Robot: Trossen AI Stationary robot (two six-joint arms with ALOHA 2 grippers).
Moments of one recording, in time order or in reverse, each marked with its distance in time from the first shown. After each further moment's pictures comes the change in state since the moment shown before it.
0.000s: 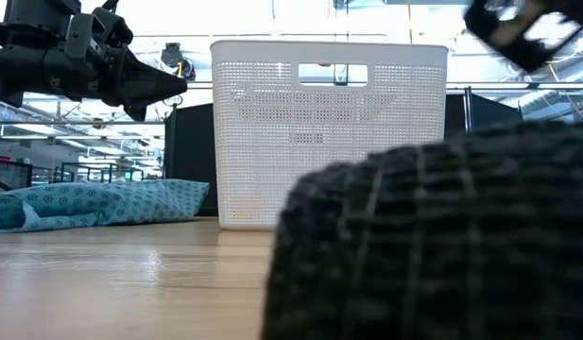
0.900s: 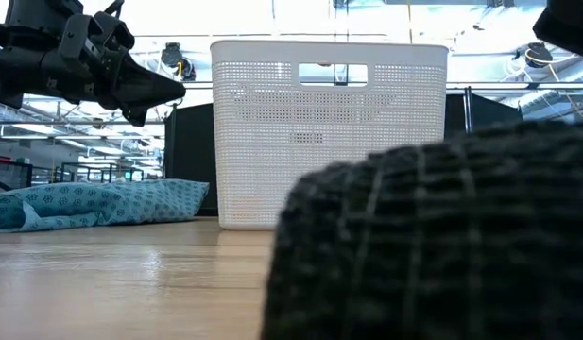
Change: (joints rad) left arm 0.000 0.000 0.000 -0.035 0.032 -0.050; right arm 0.067 0.266 0.378 -0.386 0.010 0.315
